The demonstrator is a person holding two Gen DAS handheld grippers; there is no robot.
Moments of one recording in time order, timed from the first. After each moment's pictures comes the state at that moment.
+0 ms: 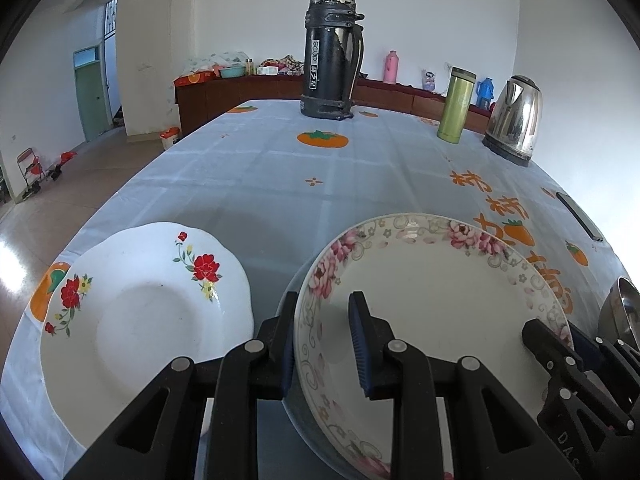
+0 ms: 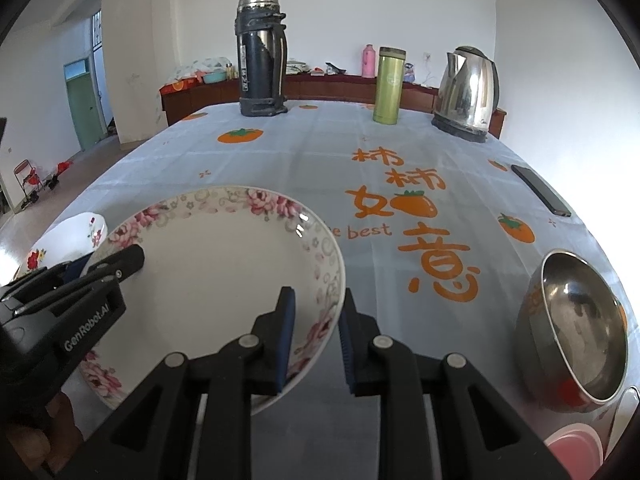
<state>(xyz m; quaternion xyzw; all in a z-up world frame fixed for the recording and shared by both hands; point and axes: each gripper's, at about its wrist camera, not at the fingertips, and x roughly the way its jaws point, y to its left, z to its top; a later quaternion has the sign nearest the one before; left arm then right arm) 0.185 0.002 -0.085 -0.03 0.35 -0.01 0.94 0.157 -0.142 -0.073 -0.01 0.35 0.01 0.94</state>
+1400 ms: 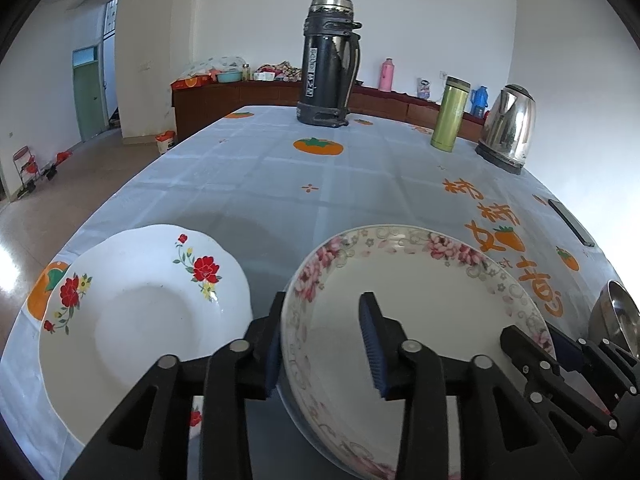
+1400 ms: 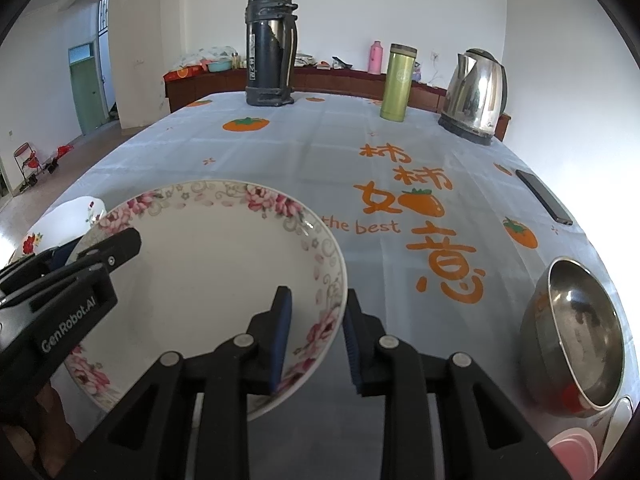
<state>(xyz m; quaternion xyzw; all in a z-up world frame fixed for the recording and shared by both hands) 0.179 0.004 -0.081 -0.04 0.33 -0.03 0.94 0.163 -0.137 -0.075 -0.03 0.36 0.01 0.93</state>
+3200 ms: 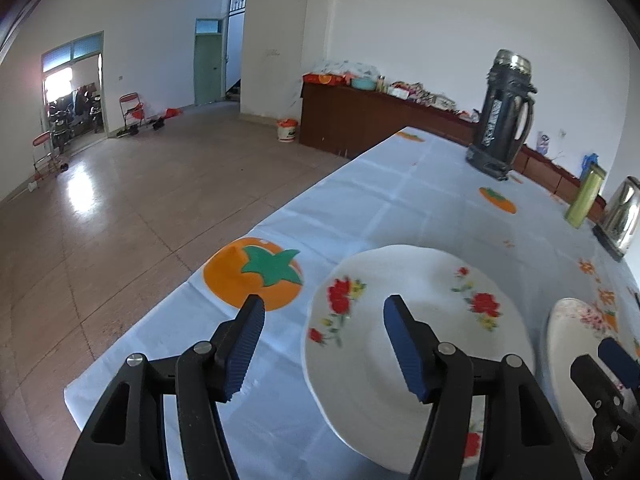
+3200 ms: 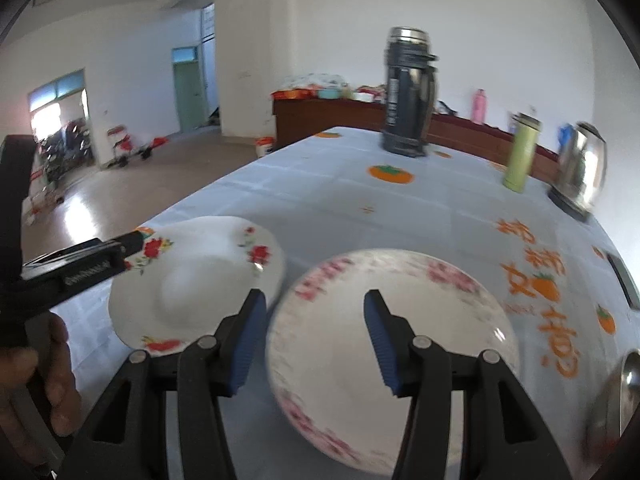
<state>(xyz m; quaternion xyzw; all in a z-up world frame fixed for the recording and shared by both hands) 0.144 0.170 -0.075 -0.12 0.32 0.18 0.92 0.152 -0.030 -0.052 -0.07 0.30 0.20 0.93</state>
